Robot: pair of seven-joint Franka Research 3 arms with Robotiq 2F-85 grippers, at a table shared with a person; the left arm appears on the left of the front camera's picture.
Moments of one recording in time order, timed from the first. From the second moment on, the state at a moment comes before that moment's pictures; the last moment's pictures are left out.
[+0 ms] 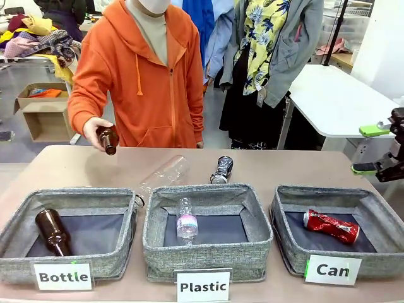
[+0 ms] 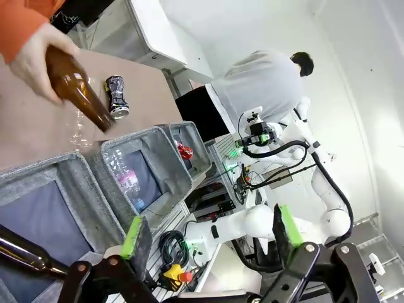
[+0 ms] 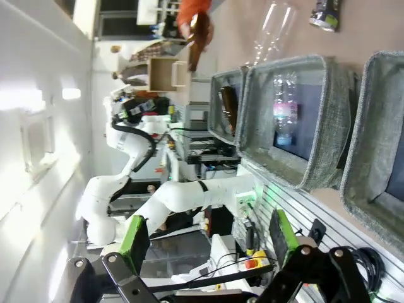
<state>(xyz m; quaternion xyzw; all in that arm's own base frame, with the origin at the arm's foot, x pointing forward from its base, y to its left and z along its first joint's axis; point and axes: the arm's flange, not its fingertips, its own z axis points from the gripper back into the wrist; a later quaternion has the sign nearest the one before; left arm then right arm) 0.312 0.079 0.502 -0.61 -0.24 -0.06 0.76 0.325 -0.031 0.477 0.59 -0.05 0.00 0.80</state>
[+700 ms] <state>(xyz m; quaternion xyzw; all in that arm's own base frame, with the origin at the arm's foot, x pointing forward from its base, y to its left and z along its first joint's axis) 0.277 0.146 0.508 -0.57 -0.25 -0.03 0.78 0.451 0.150 0.511 0.31 0.00 0.02 0.95</state>
